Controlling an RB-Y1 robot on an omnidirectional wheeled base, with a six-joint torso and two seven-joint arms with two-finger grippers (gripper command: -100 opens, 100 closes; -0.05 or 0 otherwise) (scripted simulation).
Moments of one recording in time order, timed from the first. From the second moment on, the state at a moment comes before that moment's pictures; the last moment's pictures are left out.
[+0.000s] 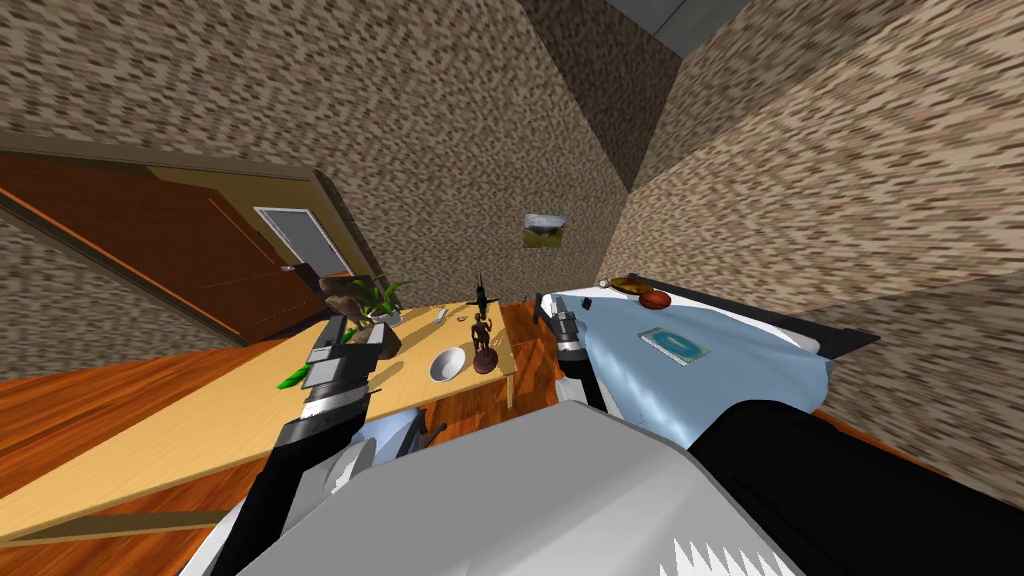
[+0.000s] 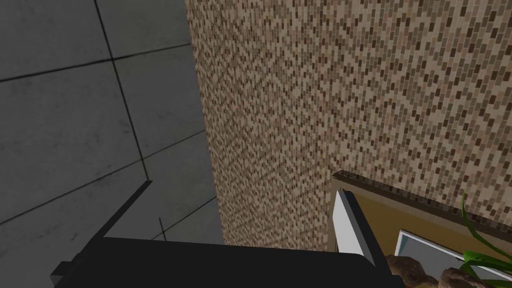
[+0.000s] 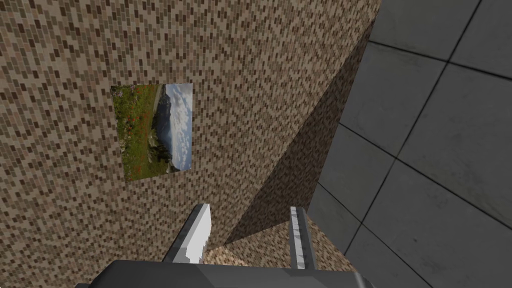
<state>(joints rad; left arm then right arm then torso) 0.48 0.12 0.11 -2.25 0.03 -0.43 0.15 0.48 0.05 0.05 -2.22 0.10 -0.42 0.00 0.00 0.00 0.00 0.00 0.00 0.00</state>
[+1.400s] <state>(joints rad) 0.36 0.15 0.20 -2.12 0.02 -0.09 0.16 0.48 0.05 0.05 -2.22 0.10 -0.42 0.00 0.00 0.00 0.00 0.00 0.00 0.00</state>
